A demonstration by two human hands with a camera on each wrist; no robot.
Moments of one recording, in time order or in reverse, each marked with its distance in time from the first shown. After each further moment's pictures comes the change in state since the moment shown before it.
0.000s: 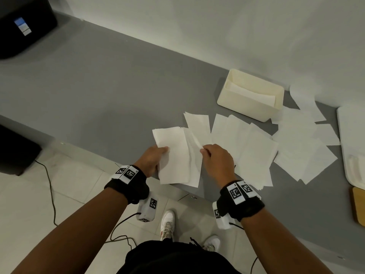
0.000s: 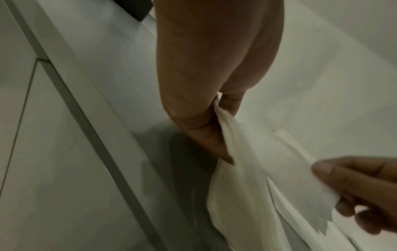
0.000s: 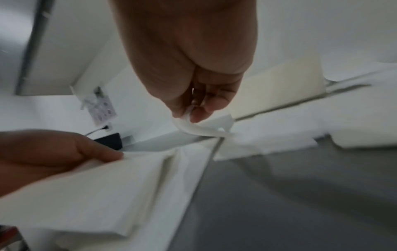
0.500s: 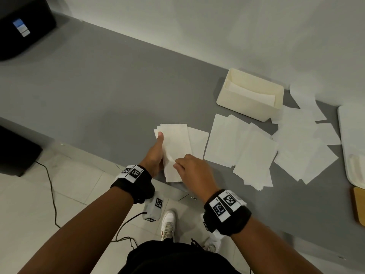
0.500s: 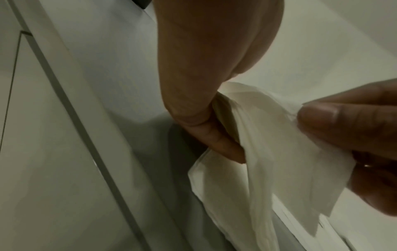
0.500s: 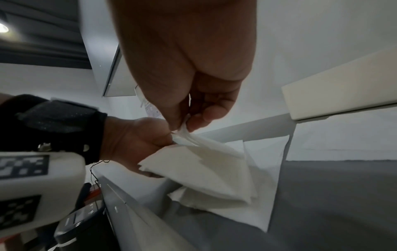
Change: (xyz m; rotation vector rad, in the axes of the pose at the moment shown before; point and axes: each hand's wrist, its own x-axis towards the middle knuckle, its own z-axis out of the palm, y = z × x) left_hand 0.002 0.006 0.014 -0.185 -0.130 -0.144; right_hand -0.026 -0.043 0.020 -0.091 -0.151 -0.333
